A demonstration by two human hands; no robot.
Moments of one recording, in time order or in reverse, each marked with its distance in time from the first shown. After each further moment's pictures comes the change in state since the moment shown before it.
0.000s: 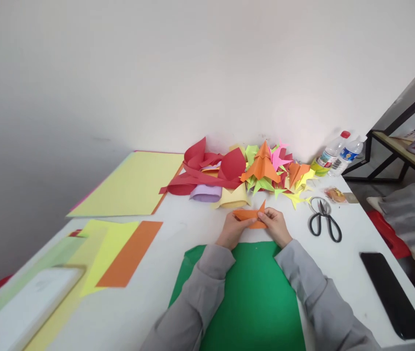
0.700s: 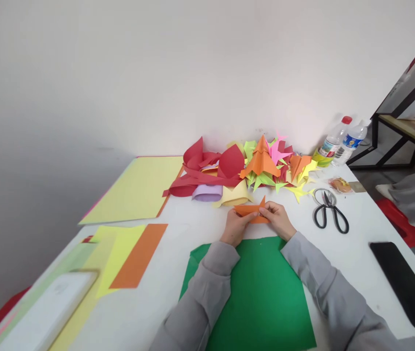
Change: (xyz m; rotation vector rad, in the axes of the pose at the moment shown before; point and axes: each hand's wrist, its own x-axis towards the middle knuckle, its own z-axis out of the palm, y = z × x) left_hand 0.000 0.002 0.001 -0.049 0.045 -0.002; right_hand 0.002 -0.004 0.004 0.038 -0.051 -0.026
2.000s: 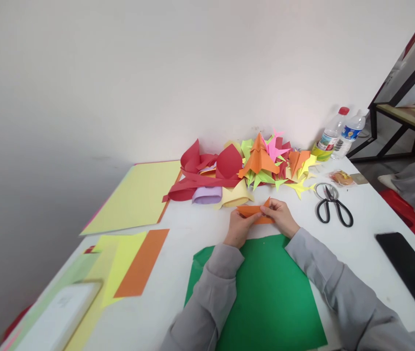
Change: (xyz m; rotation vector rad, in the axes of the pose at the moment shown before) left_hand -0.001 -0.005 -0.004 0.147 -0.043 0.071; right_hand 0.000 0.003 -0.001 0.070 -0.012 0.041
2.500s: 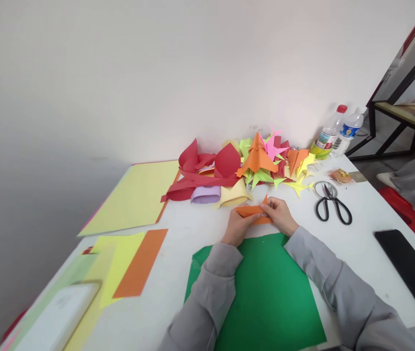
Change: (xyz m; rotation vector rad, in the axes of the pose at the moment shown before) left_hand -0.001 0.008 0.000 0.047 -0.038 -0.009; right_hand 0.002 0.005 -0.001 0.006 0.064 0.015
